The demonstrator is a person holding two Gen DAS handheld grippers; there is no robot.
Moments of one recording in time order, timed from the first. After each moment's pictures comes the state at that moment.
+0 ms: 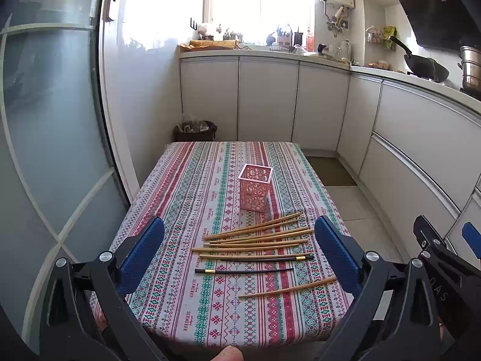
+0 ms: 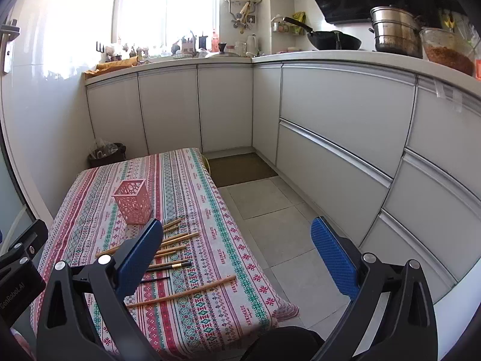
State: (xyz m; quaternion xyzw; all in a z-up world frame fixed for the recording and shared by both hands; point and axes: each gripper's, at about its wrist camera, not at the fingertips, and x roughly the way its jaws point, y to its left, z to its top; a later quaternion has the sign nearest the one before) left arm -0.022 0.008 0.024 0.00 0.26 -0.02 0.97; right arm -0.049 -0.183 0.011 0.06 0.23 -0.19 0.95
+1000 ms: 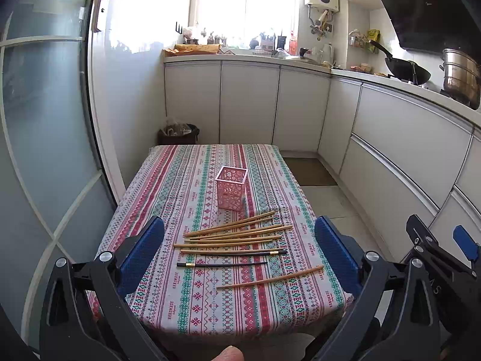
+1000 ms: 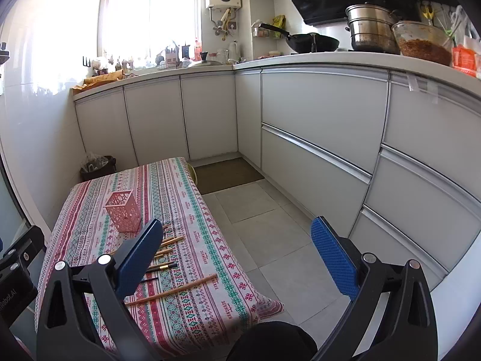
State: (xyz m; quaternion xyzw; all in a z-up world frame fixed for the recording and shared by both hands) left arm -0.050 -0.012 0.040 -0.01 0.25 -0.06 0.97; right arm -0.087 -0.209 0.024 0.09 0.22 -0.21 0.95
